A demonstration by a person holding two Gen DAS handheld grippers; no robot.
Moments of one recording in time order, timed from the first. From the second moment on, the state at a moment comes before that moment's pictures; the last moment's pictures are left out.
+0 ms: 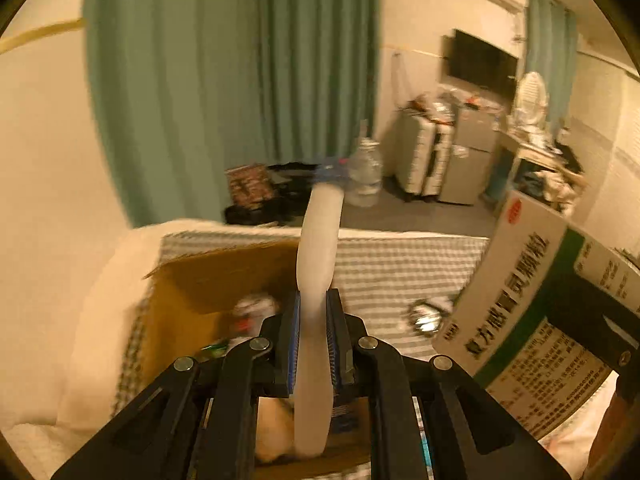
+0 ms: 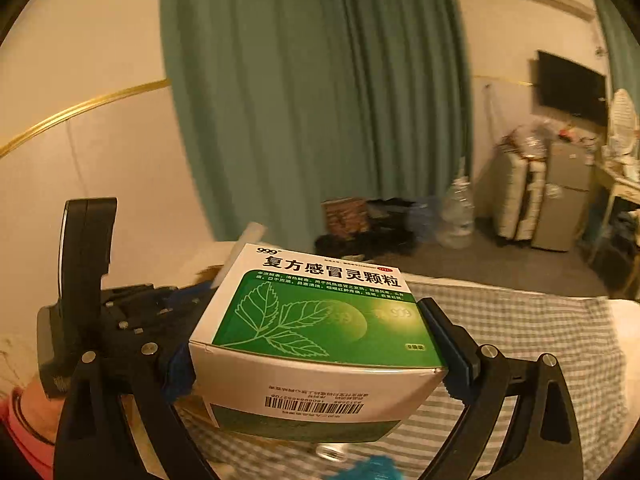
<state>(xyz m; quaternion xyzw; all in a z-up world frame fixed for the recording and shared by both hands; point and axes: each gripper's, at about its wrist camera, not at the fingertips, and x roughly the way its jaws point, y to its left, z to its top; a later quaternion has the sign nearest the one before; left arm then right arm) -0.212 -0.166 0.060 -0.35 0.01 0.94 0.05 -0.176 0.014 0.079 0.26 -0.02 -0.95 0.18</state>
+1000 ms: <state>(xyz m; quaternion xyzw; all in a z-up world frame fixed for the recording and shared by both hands) -0.158 -0.081 -0.007 -0.38 0.02 0.92 0.08 -0.225 0.086 0.009 0.30 -0.01 -0.95 0.04</state>
